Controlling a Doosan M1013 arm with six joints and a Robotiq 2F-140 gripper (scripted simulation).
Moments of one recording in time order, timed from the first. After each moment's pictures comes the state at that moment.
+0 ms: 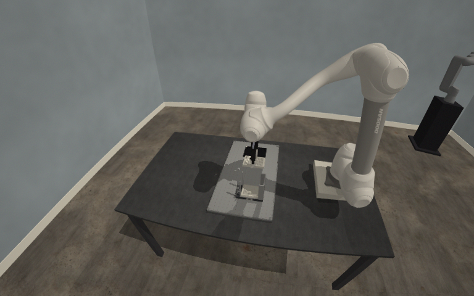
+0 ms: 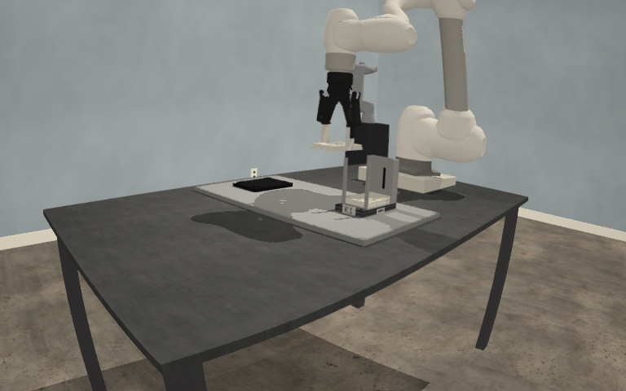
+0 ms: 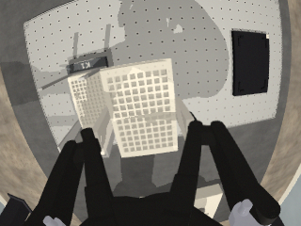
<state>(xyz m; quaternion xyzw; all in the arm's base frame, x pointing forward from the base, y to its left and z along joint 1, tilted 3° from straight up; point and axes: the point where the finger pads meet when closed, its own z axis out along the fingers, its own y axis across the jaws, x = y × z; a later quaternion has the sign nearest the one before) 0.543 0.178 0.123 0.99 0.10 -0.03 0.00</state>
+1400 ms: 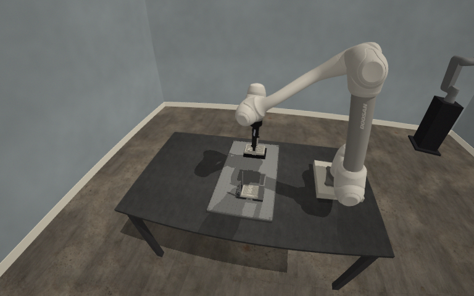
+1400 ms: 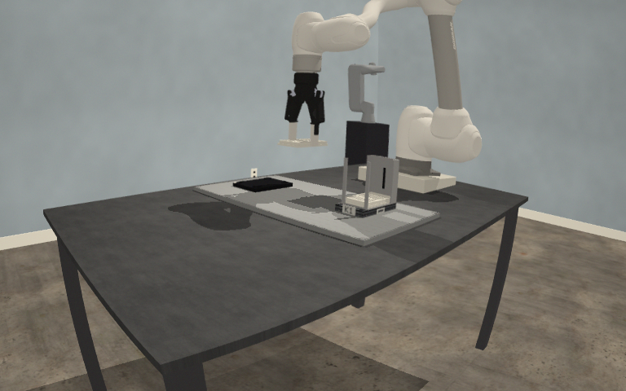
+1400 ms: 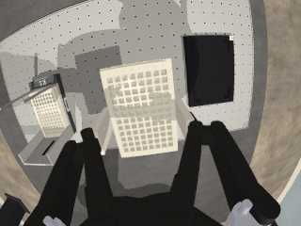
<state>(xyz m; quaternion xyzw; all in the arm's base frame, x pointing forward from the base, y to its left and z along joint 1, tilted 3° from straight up) 0.580 0.059 0.119 0.99 0.10 -0.03 0.00</state>
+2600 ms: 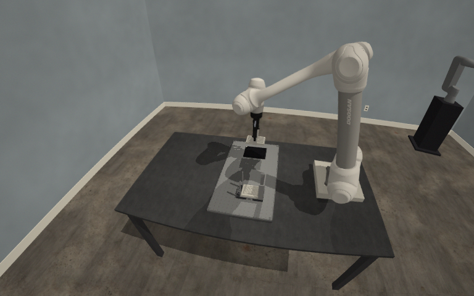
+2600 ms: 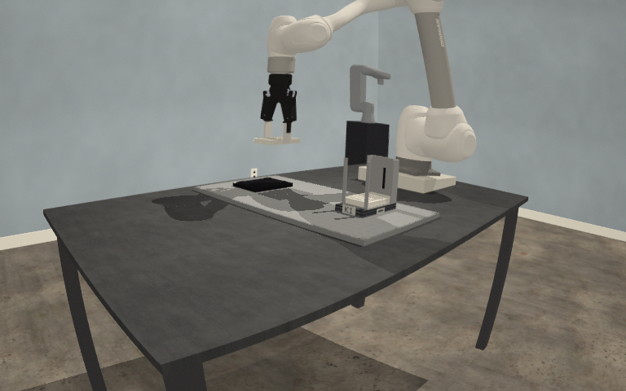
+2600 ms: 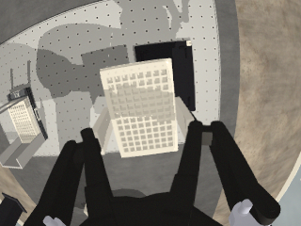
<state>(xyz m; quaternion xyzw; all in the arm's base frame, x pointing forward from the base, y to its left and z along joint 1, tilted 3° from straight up) 0.611 -0.043 0.116 0.99 0.10 -0.03 0.00</state>
